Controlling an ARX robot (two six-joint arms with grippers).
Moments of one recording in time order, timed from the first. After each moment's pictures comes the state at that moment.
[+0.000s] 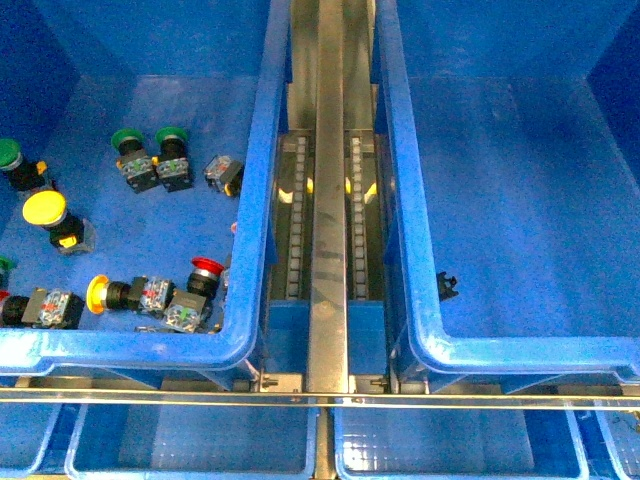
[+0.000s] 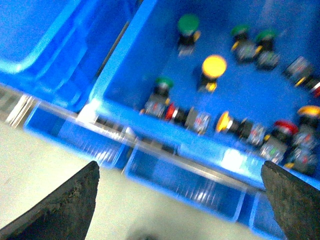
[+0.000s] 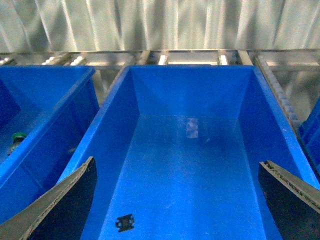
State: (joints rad) left arm -0.33 0.40 0.30 -0.57 -0.55 -0.45; right arm 0.00 0.00 0.02 0.00 0.00 0.00
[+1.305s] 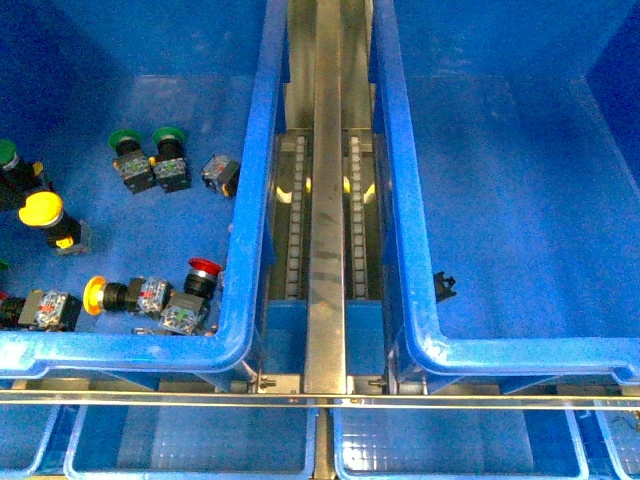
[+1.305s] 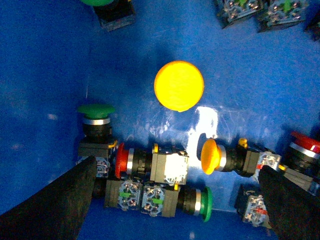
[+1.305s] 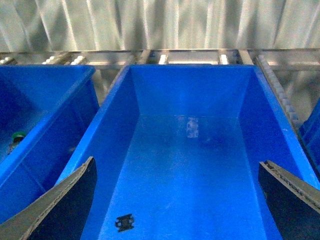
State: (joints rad) left arm 0.10 1.74 0.84 -0.04 0.06 0.03; right arm 0.00 0.00 0.02 0.00 0.00 0.00
